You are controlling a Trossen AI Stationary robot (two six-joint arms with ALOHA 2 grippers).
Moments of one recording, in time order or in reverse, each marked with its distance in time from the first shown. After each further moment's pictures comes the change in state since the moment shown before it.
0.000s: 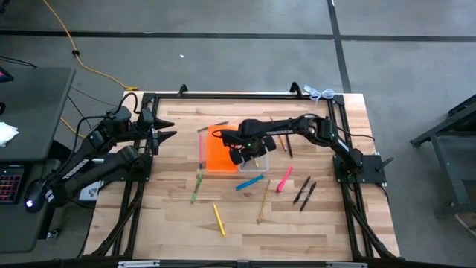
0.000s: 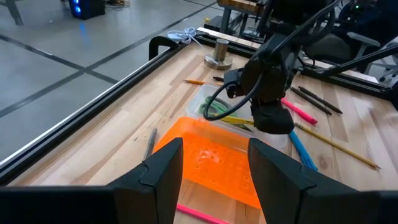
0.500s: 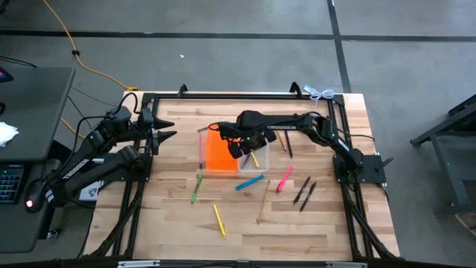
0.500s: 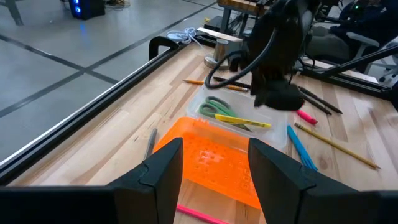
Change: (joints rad) left arm 0.000 0.000 0.000 0.001 0.000 0.000; right arm -0.002 -0.001 0.218 -0.240 0.093 -0.064
